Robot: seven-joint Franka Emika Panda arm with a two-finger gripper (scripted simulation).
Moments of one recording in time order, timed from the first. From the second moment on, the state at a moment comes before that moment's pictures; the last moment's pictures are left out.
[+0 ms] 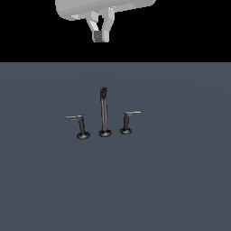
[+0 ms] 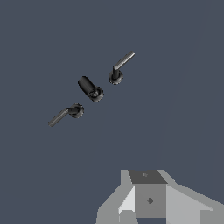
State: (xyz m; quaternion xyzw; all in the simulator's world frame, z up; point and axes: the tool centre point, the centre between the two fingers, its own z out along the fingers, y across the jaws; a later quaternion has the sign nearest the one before) arm -0.126 0.029 0.337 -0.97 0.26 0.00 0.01
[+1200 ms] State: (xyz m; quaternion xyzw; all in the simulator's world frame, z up) arm 0.010 -0.015 0.181 -0.86 0.50 0.00 0.00
